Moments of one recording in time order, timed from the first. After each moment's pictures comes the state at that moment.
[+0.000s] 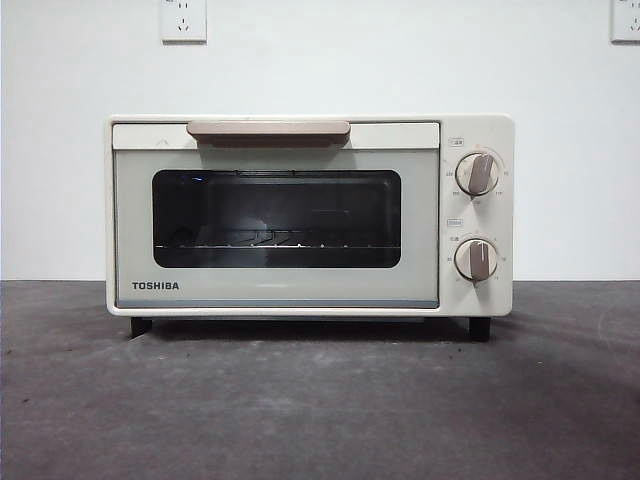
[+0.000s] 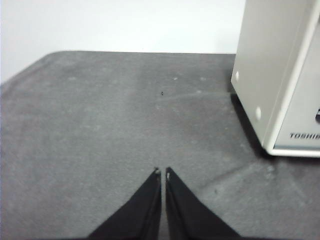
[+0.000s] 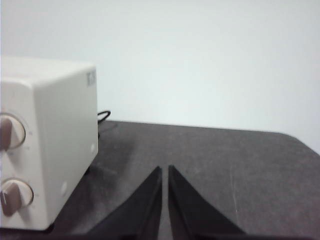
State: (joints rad) left arm 0.00 0.00 0.03 -0.18 -0.05 -0.04; right arm 0.00 0.01 0.02 0.12 -0.03 -0.03
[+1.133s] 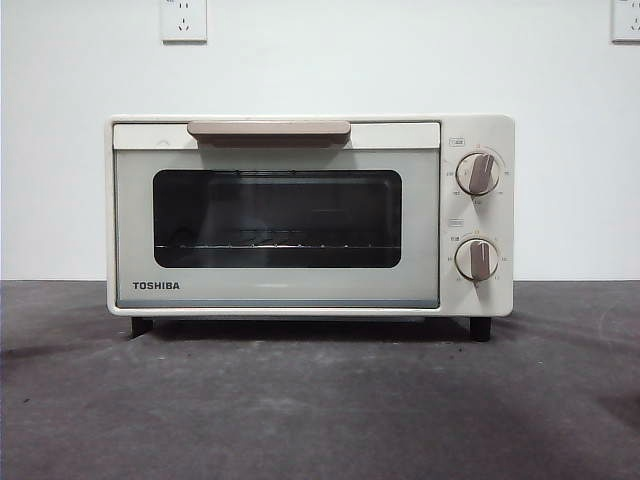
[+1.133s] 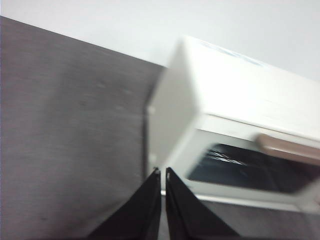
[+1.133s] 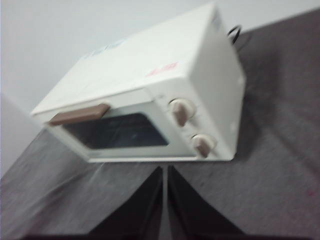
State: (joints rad) left arm -0.12 0.48 0.63 -0.43 0.11 -0.33; right arm 0.00 0.33 0.61 -0.55 -0.53 0.41
